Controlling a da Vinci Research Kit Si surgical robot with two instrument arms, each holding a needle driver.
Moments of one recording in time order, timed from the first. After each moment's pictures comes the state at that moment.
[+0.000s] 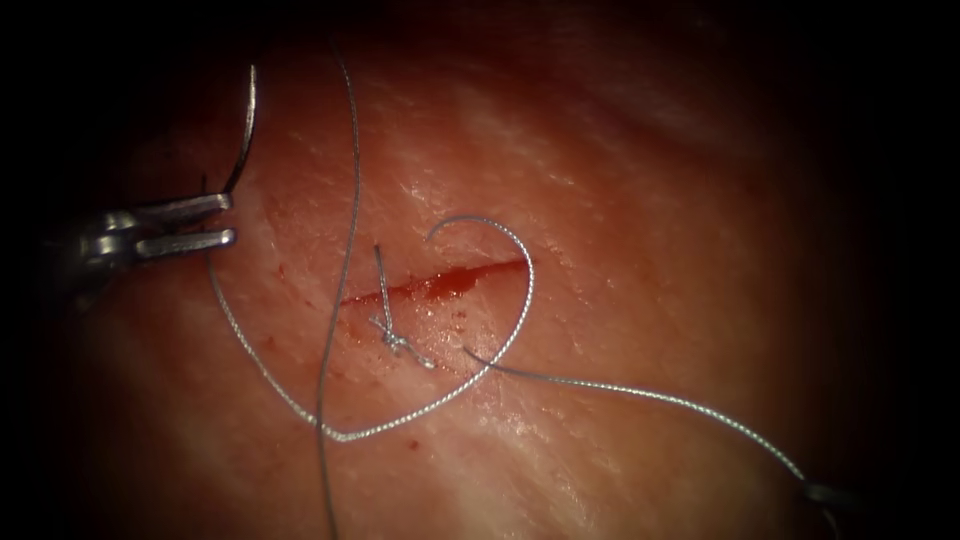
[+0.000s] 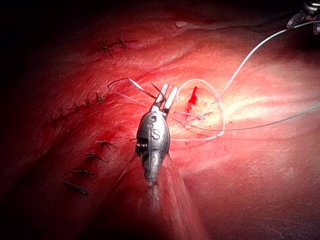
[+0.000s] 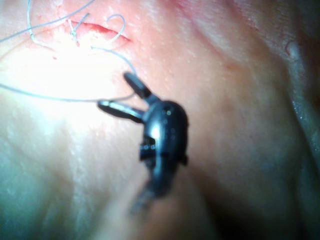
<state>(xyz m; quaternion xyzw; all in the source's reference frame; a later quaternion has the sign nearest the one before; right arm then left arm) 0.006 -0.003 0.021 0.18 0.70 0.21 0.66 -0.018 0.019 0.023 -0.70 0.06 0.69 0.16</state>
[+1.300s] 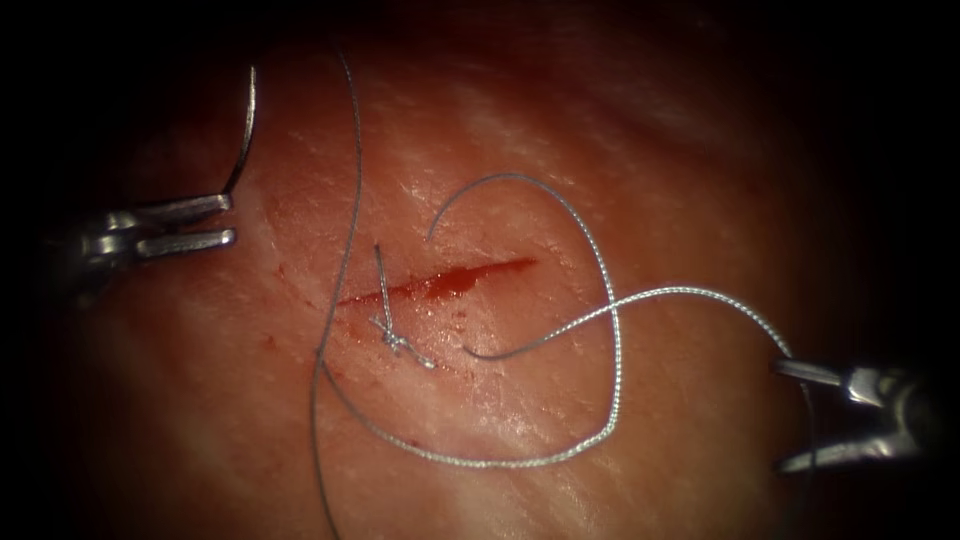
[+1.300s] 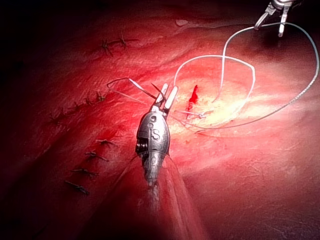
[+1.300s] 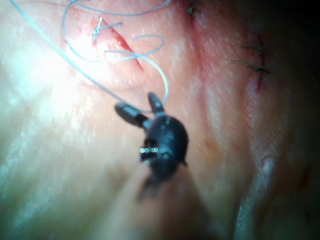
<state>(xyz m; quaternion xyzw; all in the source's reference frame) 0.006 0.003 0.021 0.18 0.50 0.01 0.84 -0.018 0.019 0.024 -0.70 0.06 0.69 0.16</state>
